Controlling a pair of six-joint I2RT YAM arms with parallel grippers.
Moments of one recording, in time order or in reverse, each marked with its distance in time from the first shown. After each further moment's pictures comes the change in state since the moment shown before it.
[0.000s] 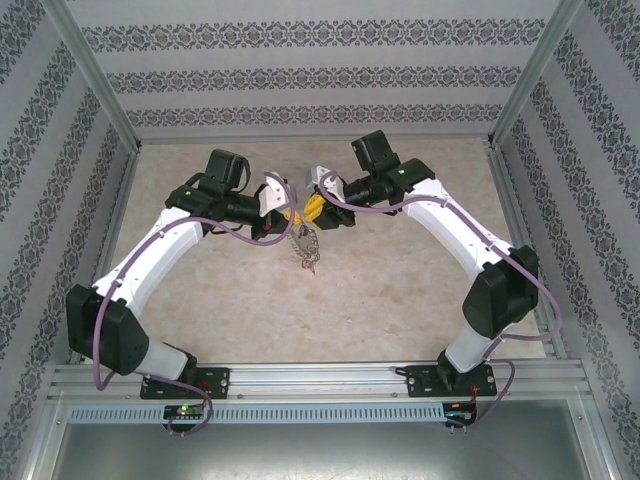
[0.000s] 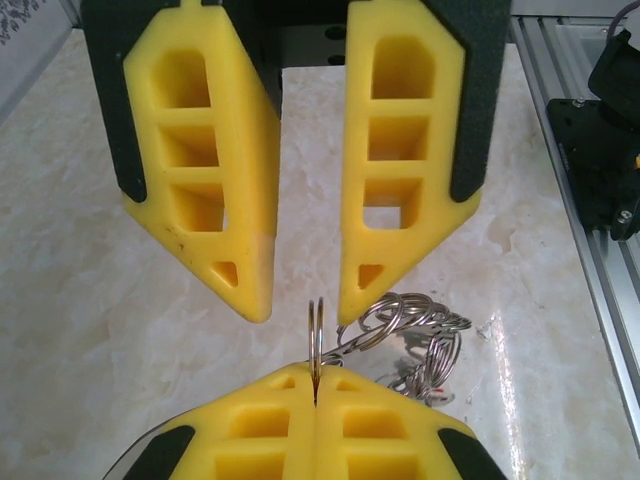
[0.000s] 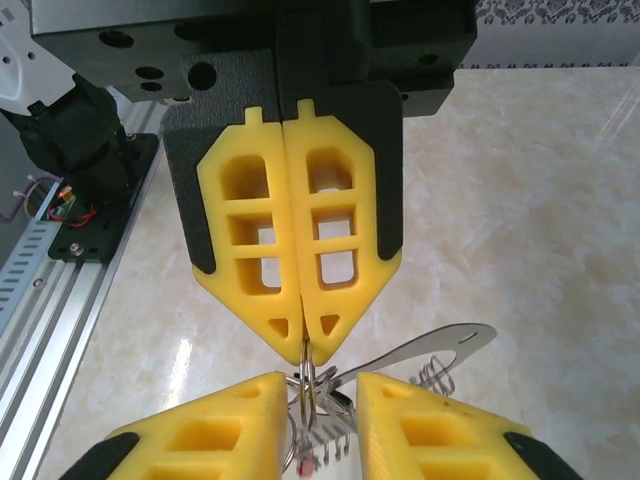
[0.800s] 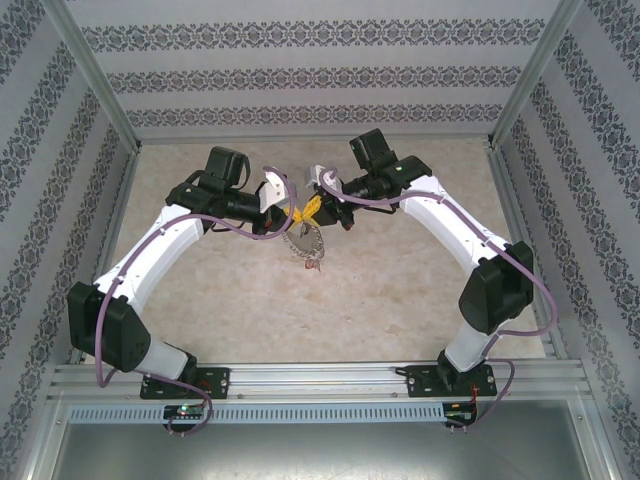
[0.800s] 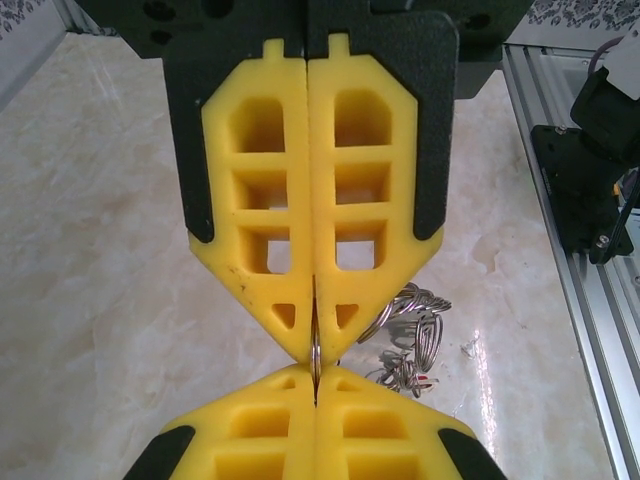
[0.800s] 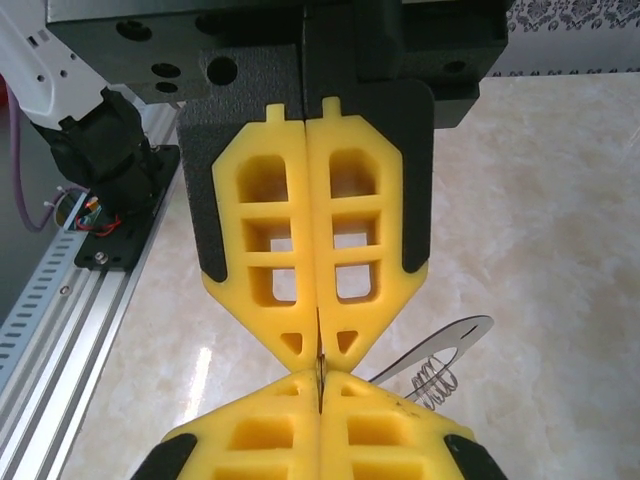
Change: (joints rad) left arm 0.006 0.014 0.021 0.004 0.036 -0.050; right arm -0.003 0.030 0.029 -0.029 -0.060 -0.006
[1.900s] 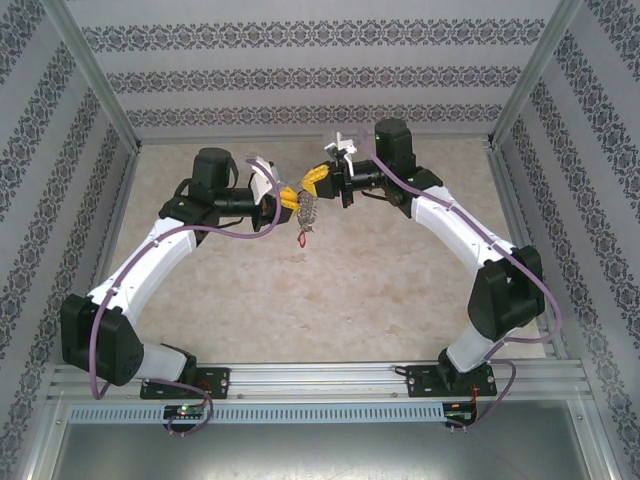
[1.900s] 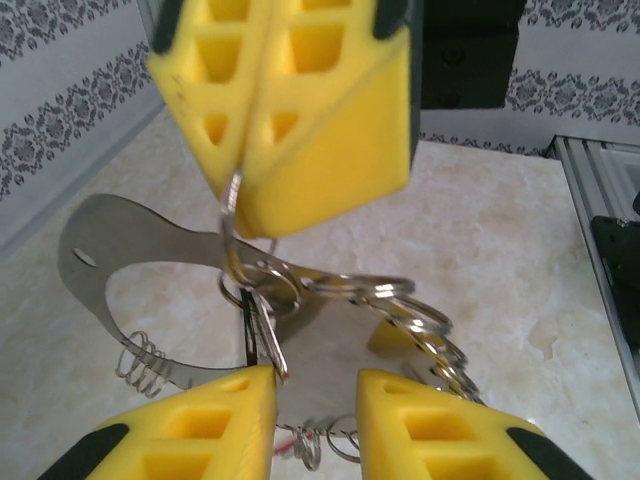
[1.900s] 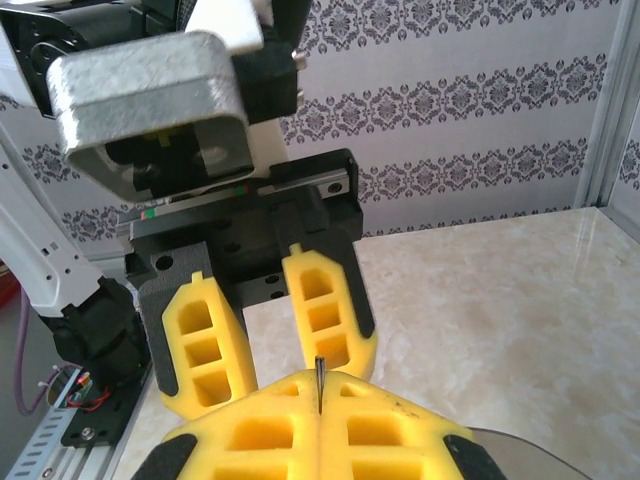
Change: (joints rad) left arm 0.039 -0.081 -0.144 0.376 -0.002 -0.269; right arm -0.078 -0.068 -0.203 0.755 -0.179 0.609
